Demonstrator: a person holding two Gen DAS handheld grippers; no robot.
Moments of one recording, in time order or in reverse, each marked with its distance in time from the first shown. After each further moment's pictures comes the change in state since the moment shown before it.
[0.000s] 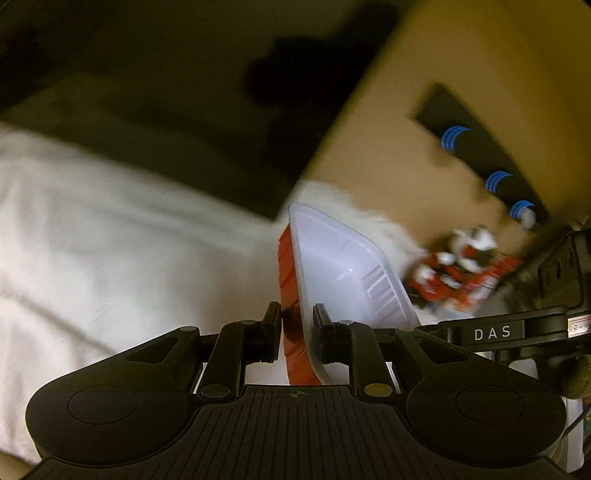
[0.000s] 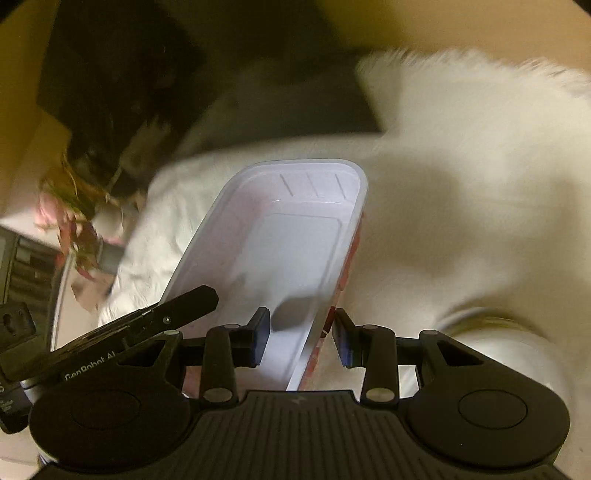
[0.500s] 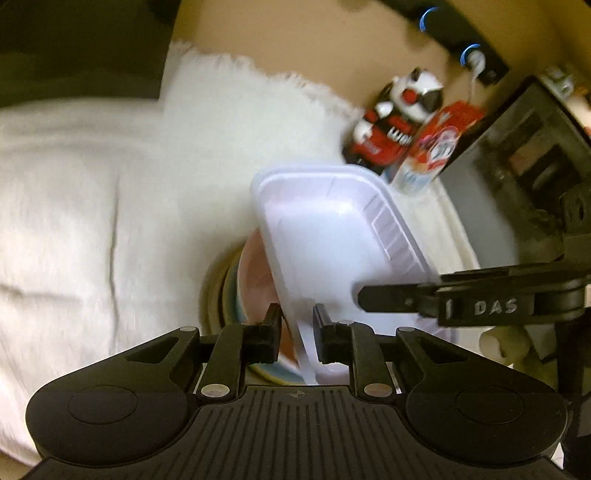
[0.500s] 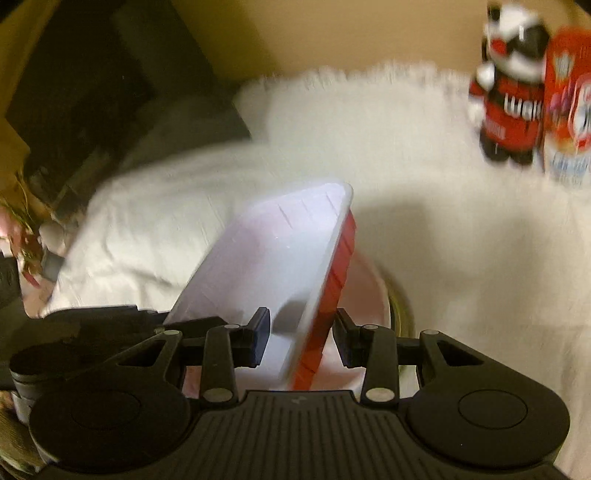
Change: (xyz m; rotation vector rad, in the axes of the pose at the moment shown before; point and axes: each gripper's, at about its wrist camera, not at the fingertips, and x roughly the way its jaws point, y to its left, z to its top) left arm 0.069 -0.082 -0.083 0.178 0.310 -0.056; right arm -0.055 -0.067 -0.094 0.034 -0.107 -0.209
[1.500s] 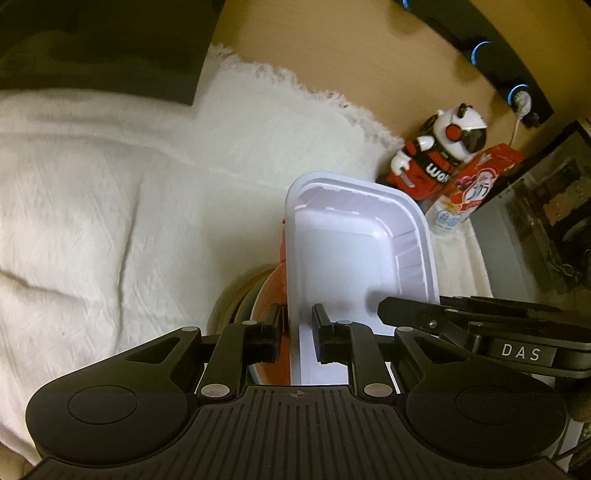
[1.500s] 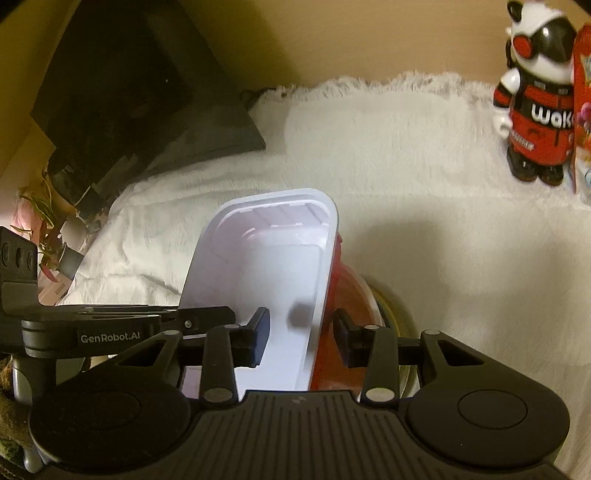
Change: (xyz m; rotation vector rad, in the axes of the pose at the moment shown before) left arm 0.008 0.003 0.028 -0.120 -0.057 0.070; right arm 0.008 -0.019 0.009 -0.061 -0.089 0.095
